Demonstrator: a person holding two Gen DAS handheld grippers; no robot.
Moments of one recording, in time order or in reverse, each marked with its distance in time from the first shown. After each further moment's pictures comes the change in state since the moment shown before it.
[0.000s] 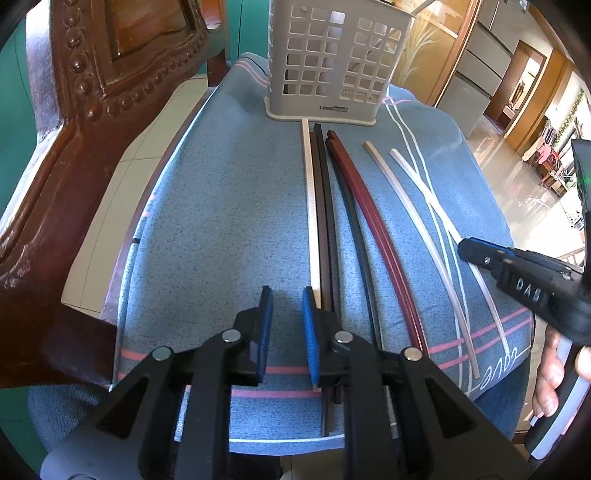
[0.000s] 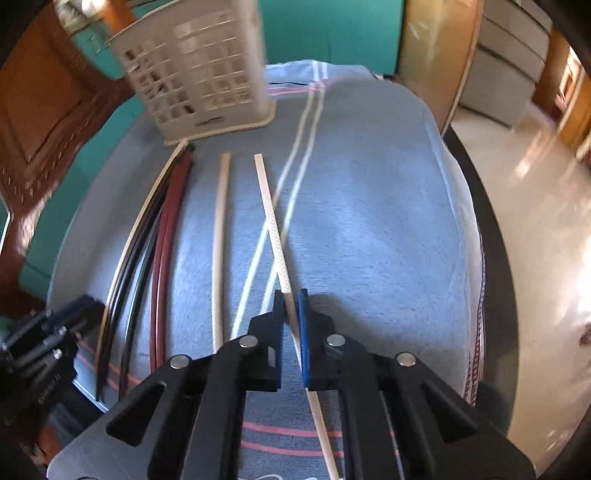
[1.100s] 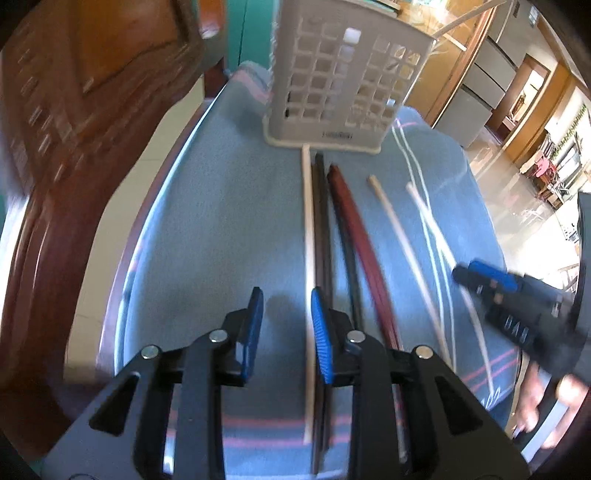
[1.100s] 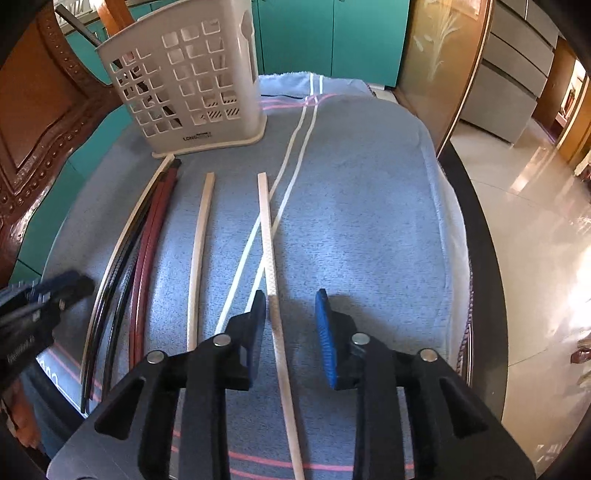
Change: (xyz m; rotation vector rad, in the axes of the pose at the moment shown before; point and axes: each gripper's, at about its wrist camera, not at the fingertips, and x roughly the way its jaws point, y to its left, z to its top) left arm 0.009 0.001 0.045 -0.032 -0.005 -0.030; right arm 0.005 -0.005 0.020 -0.073 -0.024 -0.025
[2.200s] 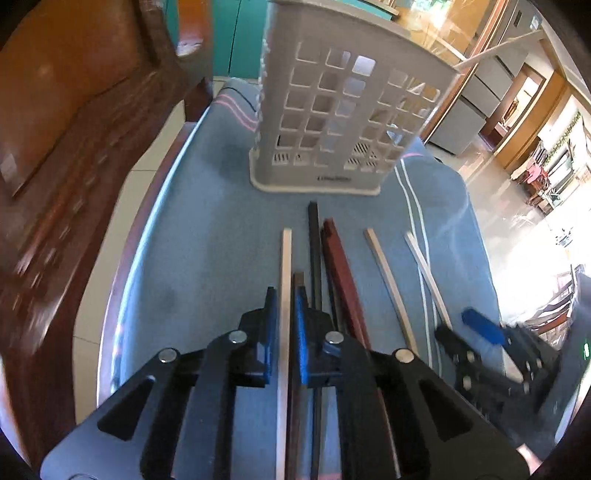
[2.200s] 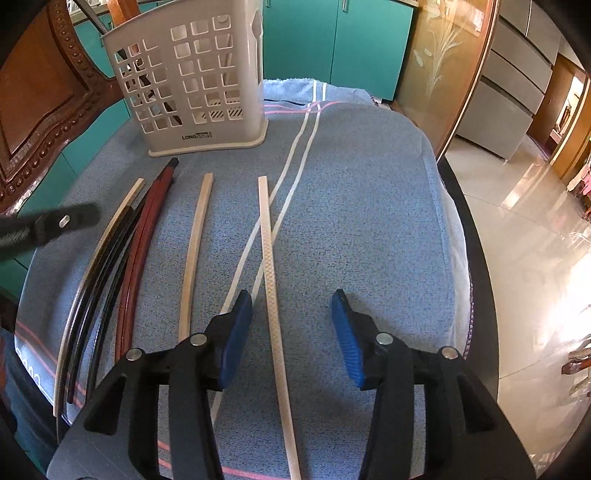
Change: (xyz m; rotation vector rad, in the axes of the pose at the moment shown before) left arm 0.013 0.013 0.055 -0.013 0.006 -0.045; right arm 0.002 0.004 -0.002 -0.040 -0.044 -0.047
